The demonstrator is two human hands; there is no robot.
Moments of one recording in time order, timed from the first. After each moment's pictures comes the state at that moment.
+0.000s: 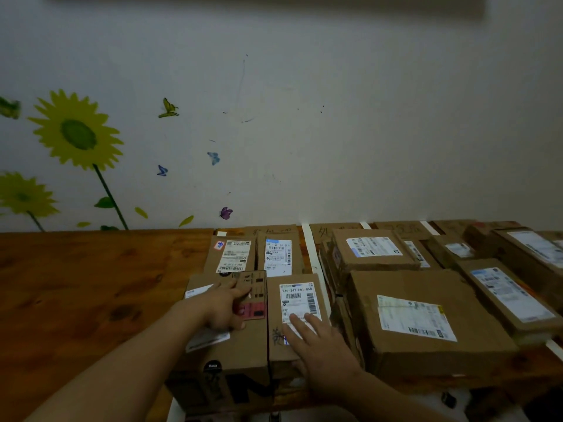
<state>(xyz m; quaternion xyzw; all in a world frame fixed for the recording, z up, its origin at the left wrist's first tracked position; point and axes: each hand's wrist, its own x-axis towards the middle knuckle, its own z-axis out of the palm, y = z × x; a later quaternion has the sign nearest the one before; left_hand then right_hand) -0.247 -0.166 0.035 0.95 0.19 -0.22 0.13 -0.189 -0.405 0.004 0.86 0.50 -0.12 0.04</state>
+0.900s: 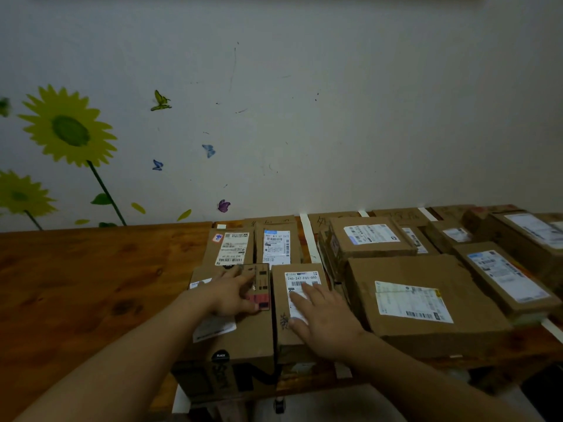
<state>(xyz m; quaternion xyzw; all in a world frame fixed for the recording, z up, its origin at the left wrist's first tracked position) -0.243 -0.183 0.052 0.95 0.19 -0.21 0.14 -0.173 -0.402 0.028 0.89 0.44 -0.12 -0.03</state>
